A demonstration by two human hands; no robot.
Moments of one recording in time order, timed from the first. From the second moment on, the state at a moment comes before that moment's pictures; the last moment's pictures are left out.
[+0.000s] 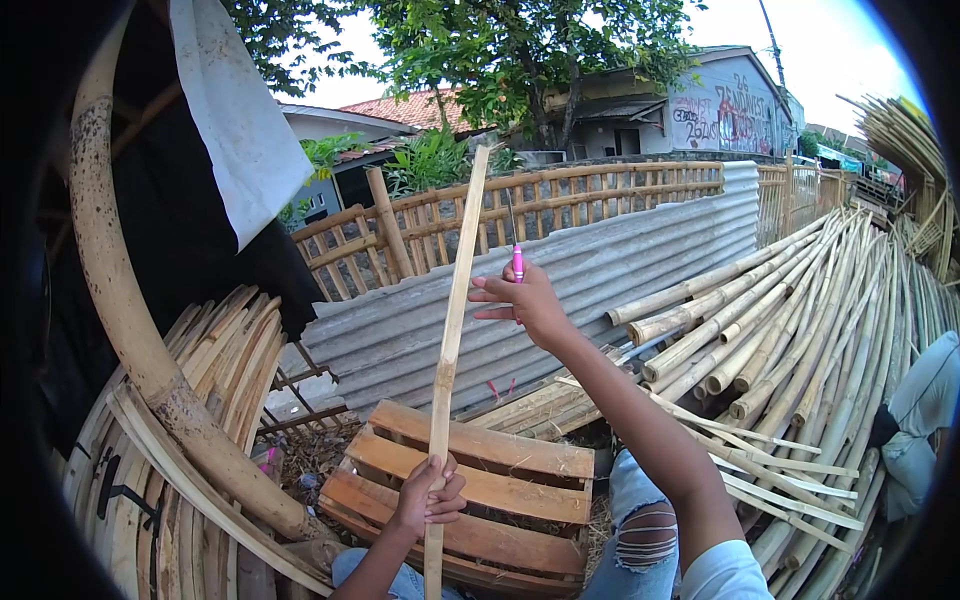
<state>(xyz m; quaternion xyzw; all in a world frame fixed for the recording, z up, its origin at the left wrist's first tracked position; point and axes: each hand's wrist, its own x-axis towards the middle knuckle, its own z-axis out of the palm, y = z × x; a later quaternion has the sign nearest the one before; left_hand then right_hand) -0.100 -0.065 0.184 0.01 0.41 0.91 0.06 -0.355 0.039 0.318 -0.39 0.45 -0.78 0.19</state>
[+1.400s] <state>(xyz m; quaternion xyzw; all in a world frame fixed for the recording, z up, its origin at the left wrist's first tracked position) -0.151 -0.114 0.226 0.09 0.61 0.77 -0.13 -0.250 0.017 0.293 -0.48 0.62 -0.62 -0.05</state>
